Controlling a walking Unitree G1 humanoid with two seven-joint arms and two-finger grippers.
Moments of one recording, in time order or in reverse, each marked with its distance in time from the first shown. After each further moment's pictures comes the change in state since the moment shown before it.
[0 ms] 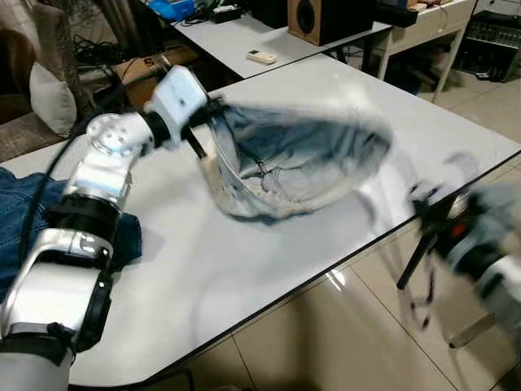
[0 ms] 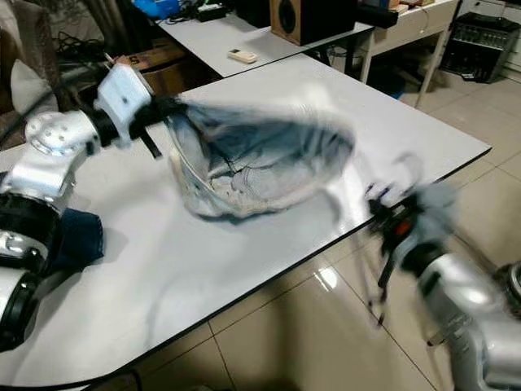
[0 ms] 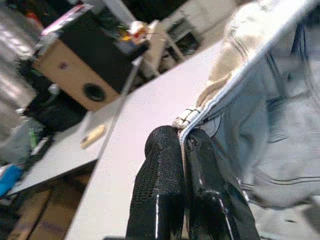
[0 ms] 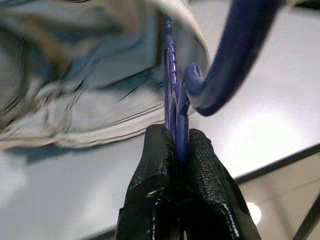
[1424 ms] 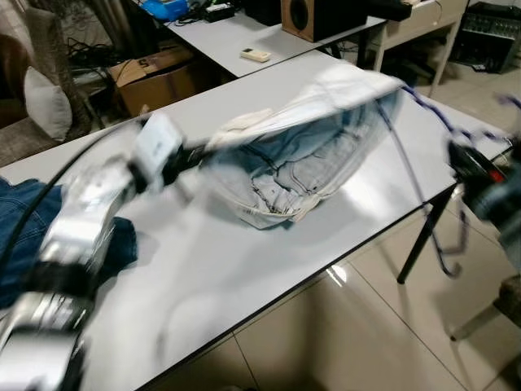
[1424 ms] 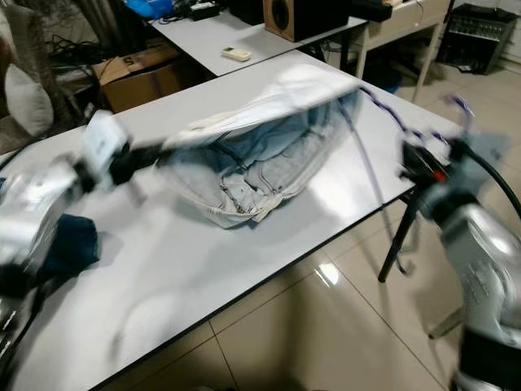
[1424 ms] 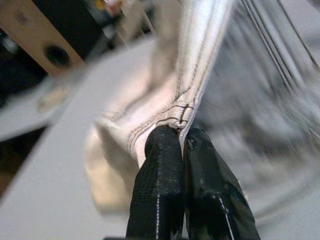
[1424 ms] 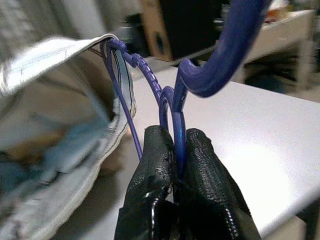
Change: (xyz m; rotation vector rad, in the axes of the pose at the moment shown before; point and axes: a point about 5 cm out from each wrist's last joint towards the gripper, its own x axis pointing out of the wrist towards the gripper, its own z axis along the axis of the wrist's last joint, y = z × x) left arm -0.066 -0.053 -0.050 -0.198 0.114 -0.081; right arm 0.026 -0.027 0.076 0.031 -0.268 -0.079
